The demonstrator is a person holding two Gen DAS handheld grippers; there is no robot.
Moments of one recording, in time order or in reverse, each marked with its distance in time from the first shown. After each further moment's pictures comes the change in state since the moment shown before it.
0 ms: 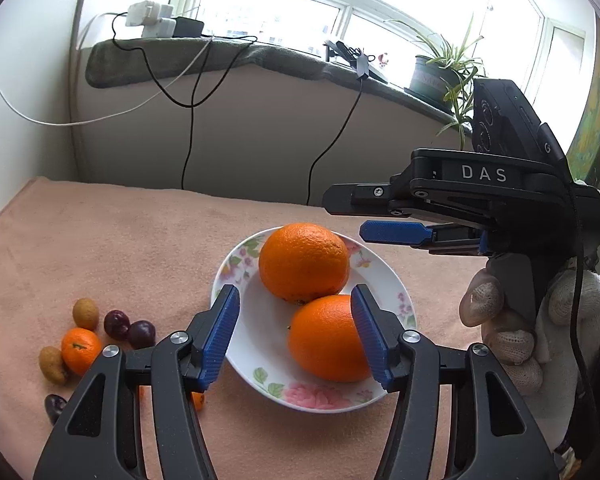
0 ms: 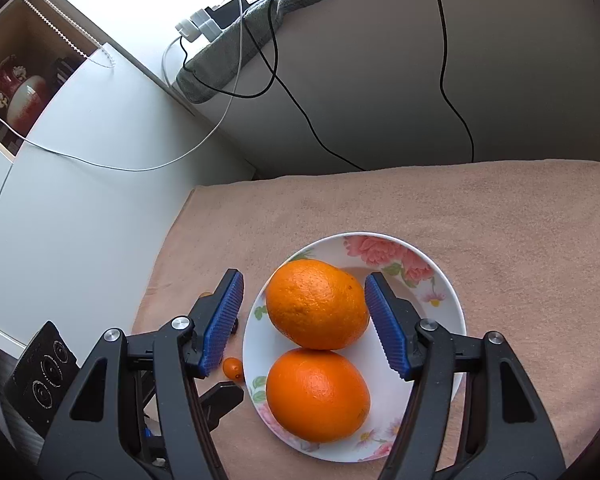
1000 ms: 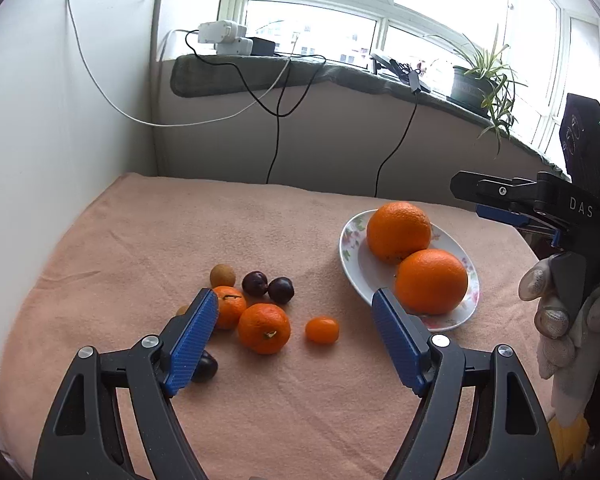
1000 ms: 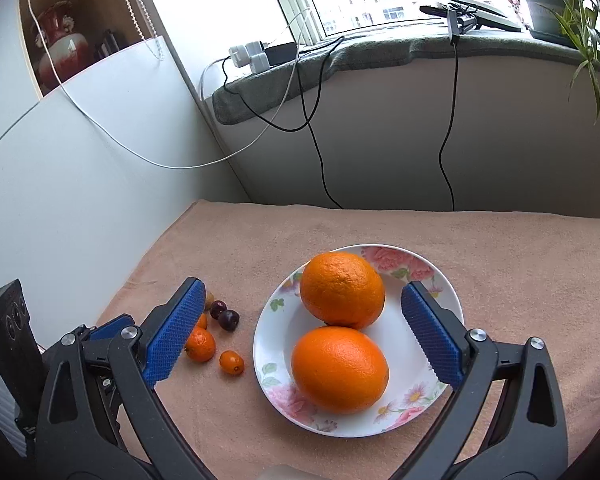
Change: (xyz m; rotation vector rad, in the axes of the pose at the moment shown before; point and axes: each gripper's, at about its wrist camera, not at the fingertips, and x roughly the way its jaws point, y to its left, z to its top) left arm -0.069 0.064 -0.032 0.031 -0.037 0.173; right arm -0.029 0.071 -0.060 -0.238 -0.211 -0.164
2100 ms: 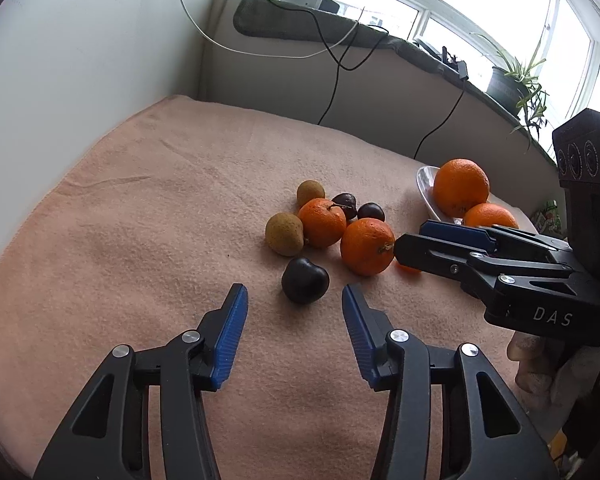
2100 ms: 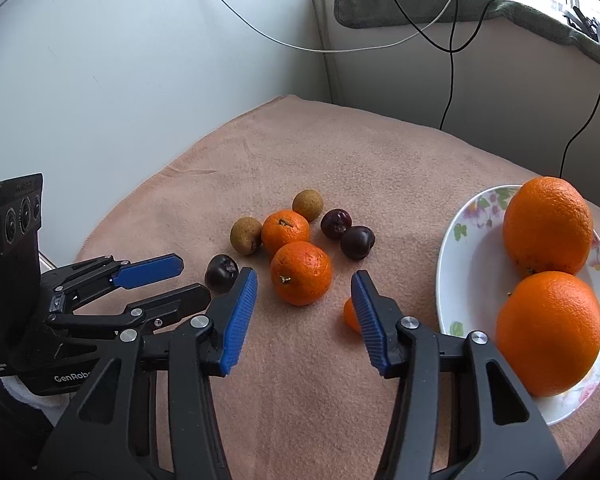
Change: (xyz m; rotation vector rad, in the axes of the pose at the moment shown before) left arm 0.009 0.079 -0.053 -0.136 0.100 -0.037; right arm 0.087 0.109 -0.067 -0.249 0.200 0.118
